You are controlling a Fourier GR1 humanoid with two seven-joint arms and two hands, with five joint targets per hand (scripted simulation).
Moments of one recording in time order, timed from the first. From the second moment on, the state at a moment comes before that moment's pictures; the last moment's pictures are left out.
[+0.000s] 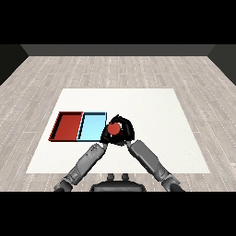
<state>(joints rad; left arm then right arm) -0.40 0.03 -0.54 -1.28 0.15 0.46 -0.21 -0.48 -0.02 0.54 -1.36 -0.32 -0.47 -0.36</state>
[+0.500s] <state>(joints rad) -0.44 0.03 -0.56 -1.26 0.16 0.52 -0.15 -0.48 -0.02 0.53 -1.36 -0.33 -0.45 -0.37</state>
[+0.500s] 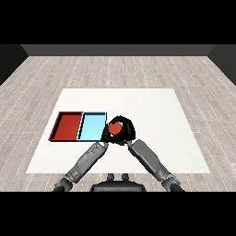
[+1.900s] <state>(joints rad) -0.41 0.01 -0.58 -1.31 0.14 0.62 -0.17 -0.46 -0.02 0.48 -1.43 -0.27 -0.37 -0.34</state>
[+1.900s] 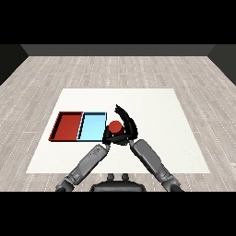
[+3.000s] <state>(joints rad) -0.35 0.15 -0.38 -1.39 0.11 0.48 -0.15 -0.24 -0.19 0.13 -1.76 -0.30 -0.28 -0.27</state>
